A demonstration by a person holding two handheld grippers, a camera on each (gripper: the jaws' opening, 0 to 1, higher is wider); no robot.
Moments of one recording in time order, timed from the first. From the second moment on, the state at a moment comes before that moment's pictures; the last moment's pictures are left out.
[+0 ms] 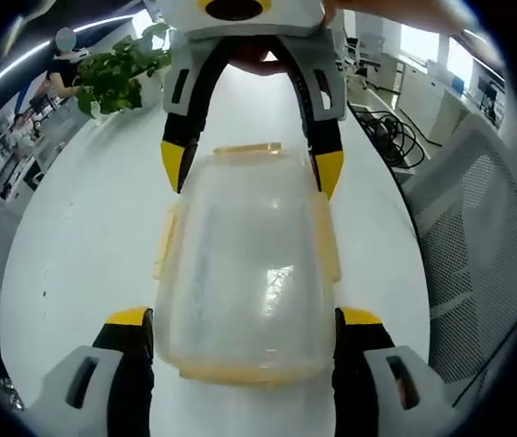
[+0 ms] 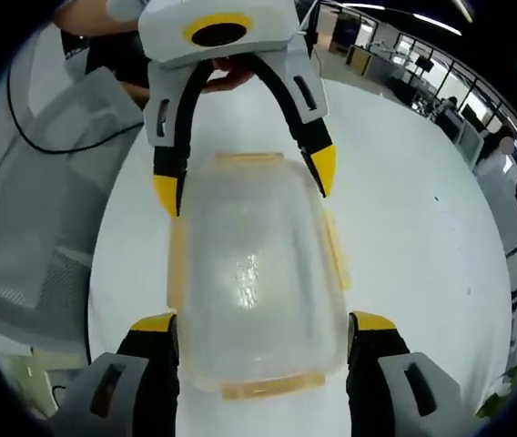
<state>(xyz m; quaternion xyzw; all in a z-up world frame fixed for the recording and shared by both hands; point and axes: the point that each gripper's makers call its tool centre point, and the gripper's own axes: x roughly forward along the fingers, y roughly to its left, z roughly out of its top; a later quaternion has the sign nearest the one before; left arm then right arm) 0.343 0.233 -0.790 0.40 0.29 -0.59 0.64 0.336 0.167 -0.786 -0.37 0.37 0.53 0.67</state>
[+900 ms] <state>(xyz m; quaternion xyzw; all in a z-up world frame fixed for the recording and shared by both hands) 0.348 0.301 -0.789 0.41 0.30 -0.59 0.63 0.339 0.236 -0.784 -0.37 0.37 0.53 0.67</state>
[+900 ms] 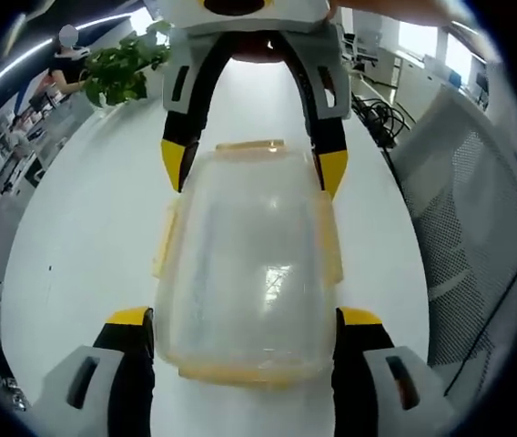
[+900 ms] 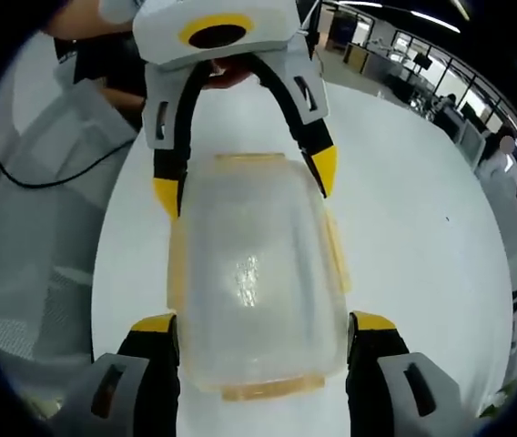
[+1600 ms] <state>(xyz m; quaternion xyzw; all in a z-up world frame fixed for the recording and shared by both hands) 0.357 0.387 -0.790 0.41 0.30 -0.58 0.64 0.348 0.324 -0.785 -0.37 0.37 0.53 0.67</state>
